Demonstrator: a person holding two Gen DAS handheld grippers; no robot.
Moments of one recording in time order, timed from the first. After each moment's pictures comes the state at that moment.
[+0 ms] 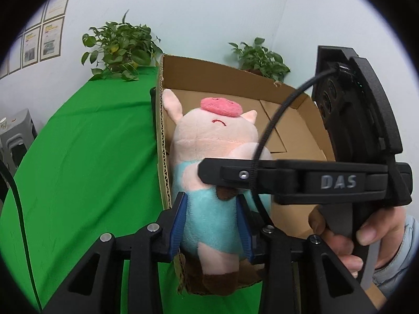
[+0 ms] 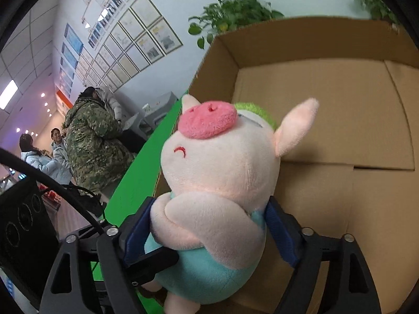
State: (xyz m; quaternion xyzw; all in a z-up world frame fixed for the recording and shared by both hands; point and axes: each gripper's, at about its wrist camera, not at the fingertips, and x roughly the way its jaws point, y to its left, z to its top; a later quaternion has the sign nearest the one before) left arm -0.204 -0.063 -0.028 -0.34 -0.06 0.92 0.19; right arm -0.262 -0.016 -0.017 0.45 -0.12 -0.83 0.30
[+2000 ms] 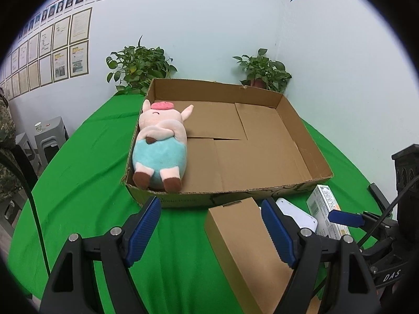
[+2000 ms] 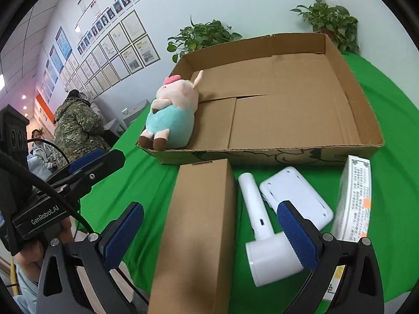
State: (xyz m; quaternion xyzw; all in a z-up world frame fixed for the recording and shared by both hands) left arm -0.042 0.036 0.024 -0.31 -0.04 0.94 0.10; right arm 0.048 0.198 0.016 0.41 -0.08 -0.88 0.22
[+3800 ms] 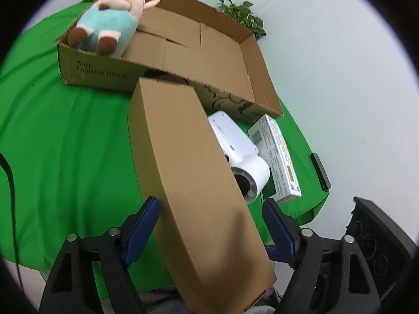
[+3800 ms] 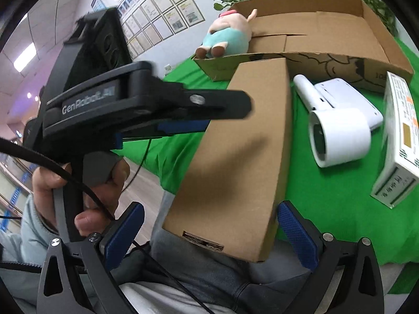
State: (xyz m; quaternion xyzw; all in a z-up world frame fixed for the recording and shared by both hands) left arm -0.012 0.061 -0.066 -0.47 -0.18 0.83 0.25; right arm 0.129 0.178 -0.051 0.46 -0.04 -0.82 0.35
